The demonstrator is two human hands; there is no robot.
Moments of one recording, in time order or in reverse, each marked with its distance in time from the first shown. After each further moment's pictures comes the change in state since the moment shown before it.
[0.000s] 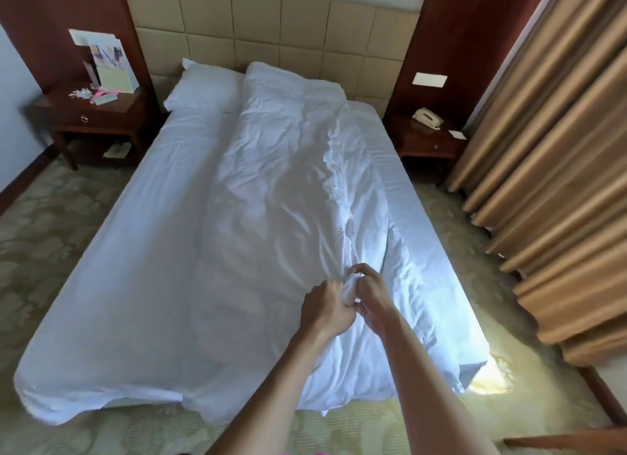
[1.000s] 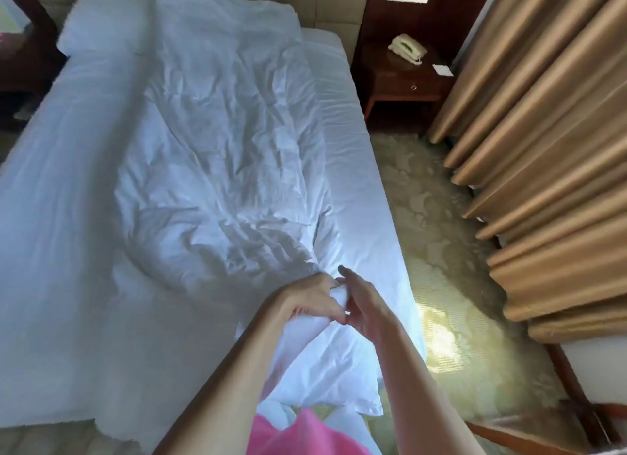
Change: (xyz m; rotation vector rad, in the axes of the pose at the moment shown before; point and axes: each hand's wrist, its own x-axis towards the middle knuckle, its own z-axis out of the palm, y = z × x) left_hand 0.248 0.175 0.169 0.052 -0.602 -0.078; right_hand 0.212 -0.029 -0.269 0.123 -0.070 0.425
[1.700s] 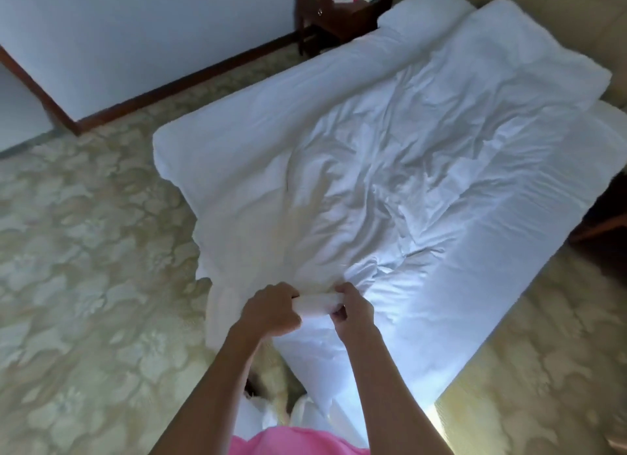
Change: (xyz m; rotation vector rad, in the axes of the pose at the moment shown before) left_hand -0.055 0.008 0.165 -0.462 0.790 -0.757; right_hand 0.033 0.034 -0.026 -0.256 -0.287 0.265
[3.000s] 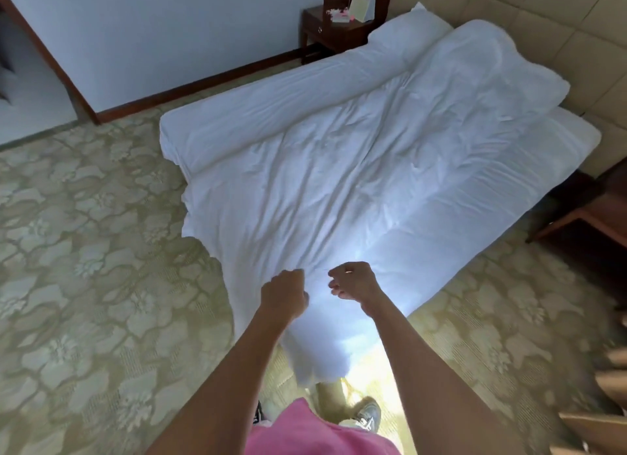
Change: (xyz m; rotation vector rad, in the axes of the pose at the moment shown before) left_hand -0.120 0.103 0.194 0.165 0.308 0.001; right_hand -0.066 -0.024 -0.223 -0.924 -0.235 -0.441
